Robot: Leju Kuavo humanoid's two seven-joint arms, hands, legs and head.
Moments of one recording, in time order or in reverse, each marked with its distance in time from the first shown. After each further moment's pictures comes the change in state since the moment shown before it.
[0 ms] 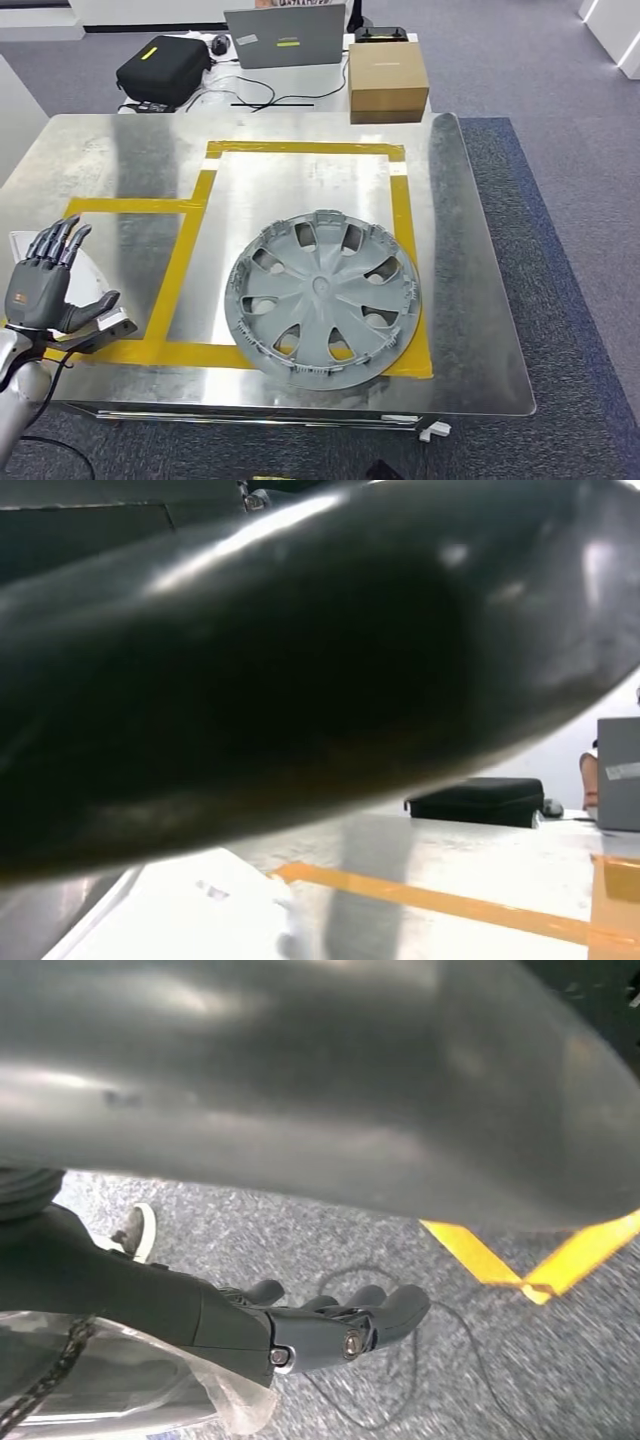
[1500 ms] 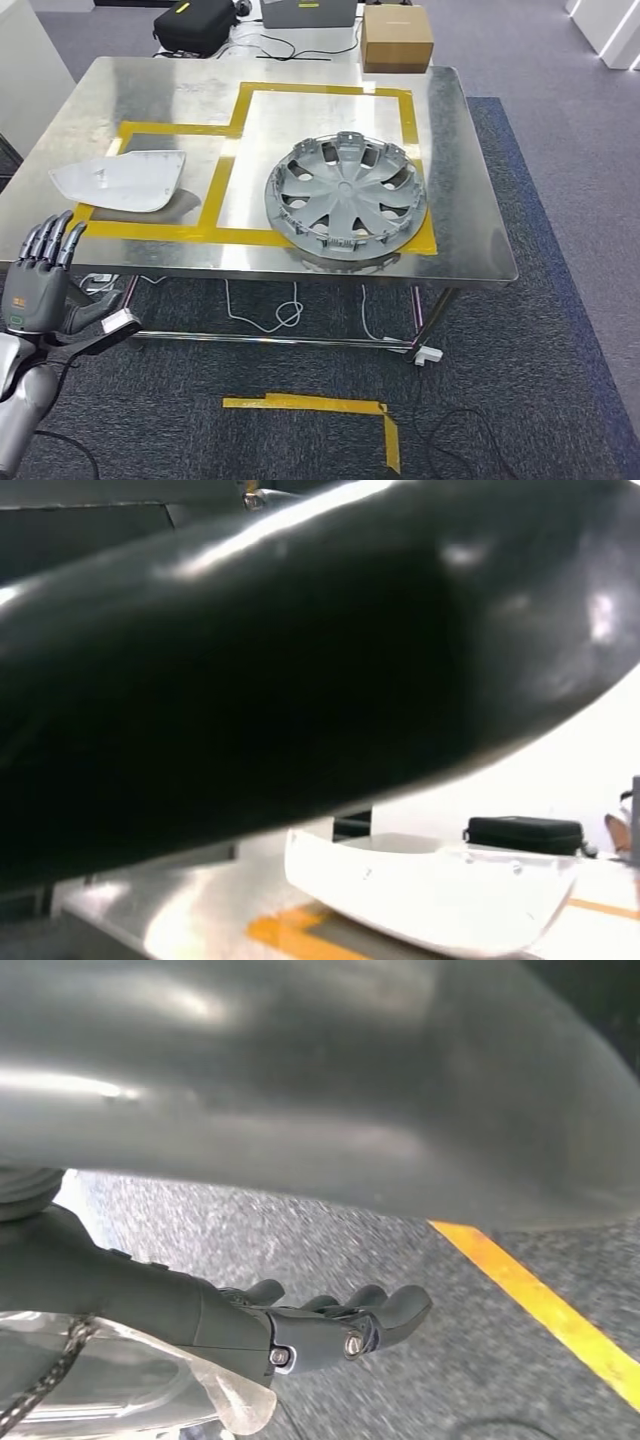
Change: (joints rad) left arm 0.071 -0.078 0.094 -0.111 -0.084 0.055 -0.002; right arm 0.020 -0.022 -0.029 0.007 -0.046 -0.011 0.018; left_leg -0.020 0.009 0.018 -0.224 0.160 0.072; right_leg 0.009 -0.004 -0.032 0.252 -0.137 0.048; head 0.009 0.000
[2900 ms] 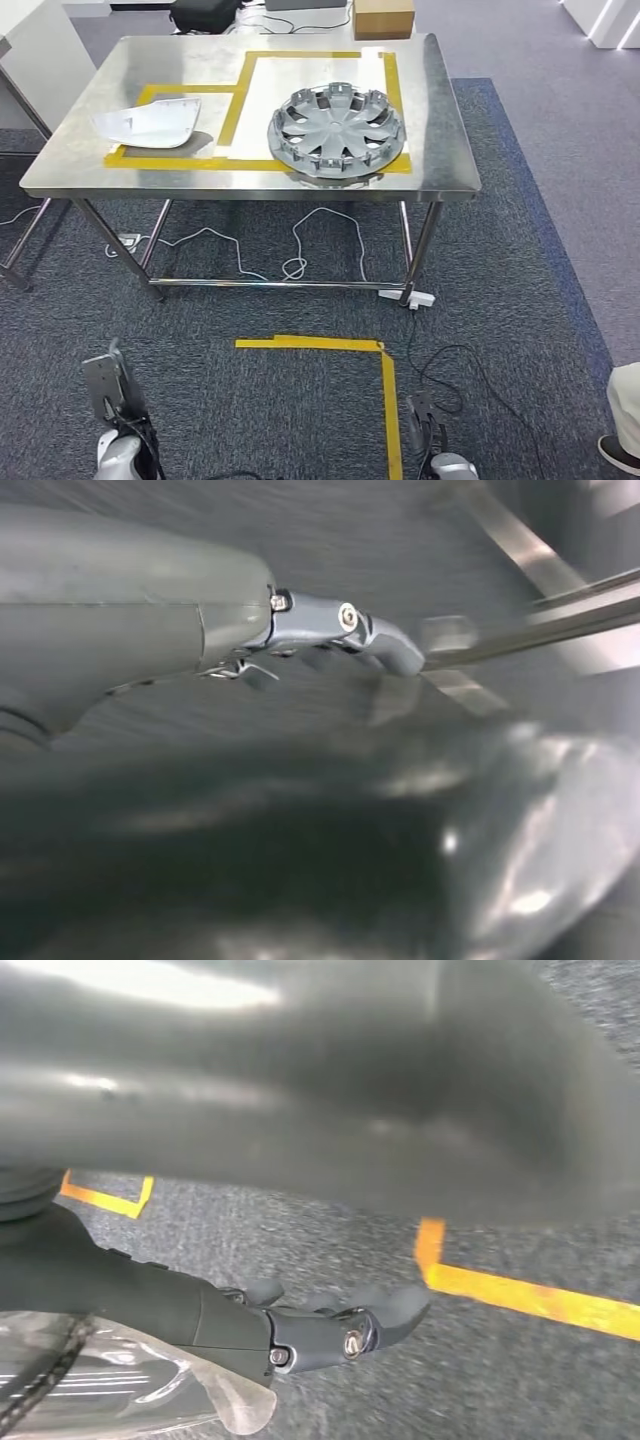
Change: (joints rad) left arm 0.067 -0.467 0.301 0.474 0.996 -0.386 -0.144; right arm -0.203 0.040 -0.245 -0.034 -0.261 -0.070 0.184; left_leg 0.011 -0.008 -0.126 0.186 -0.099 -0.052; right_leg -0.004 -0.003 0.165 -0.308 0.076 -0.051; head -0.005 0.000
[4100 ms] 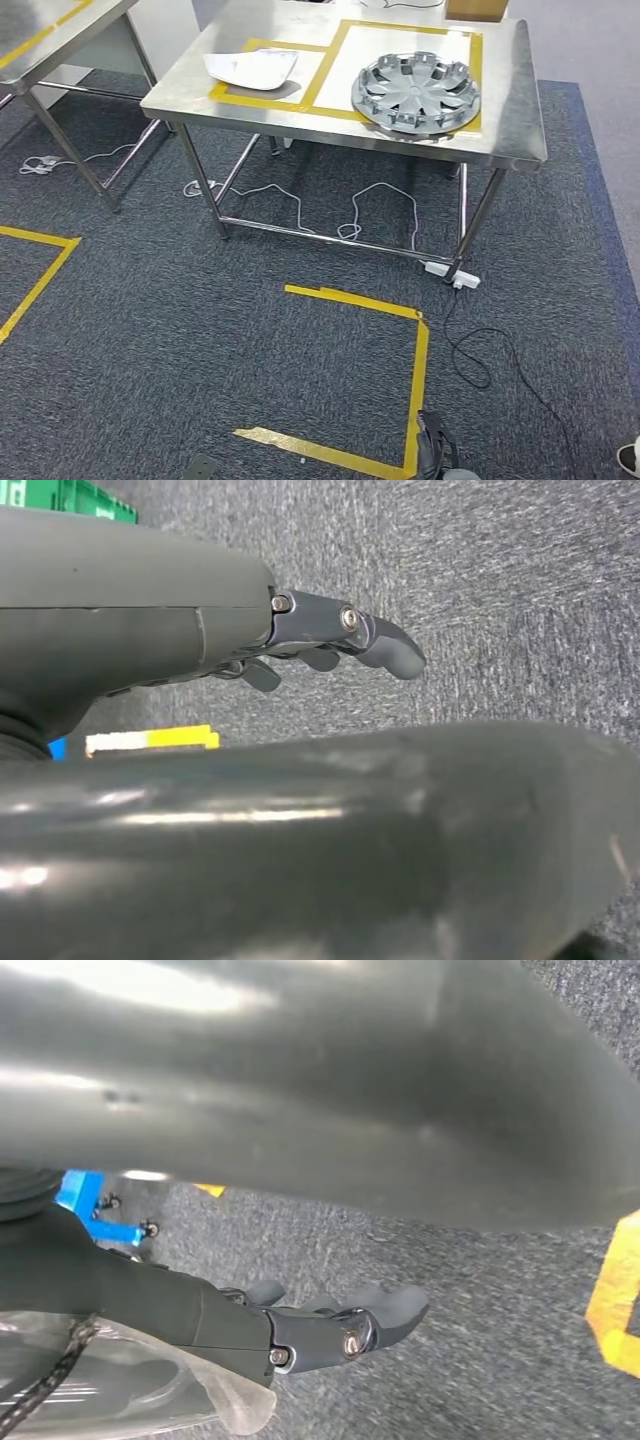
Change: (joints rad) left arm 0.045 0.027 -0.221 0.544 -0.395 -0.033 0.579; right arm 0.044 -0.033 -0.013 -0.004 -0.052 0.034 0.054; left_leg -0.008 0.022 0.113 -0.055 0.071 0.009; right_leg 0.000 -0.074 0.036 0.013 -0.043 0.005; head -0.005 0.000
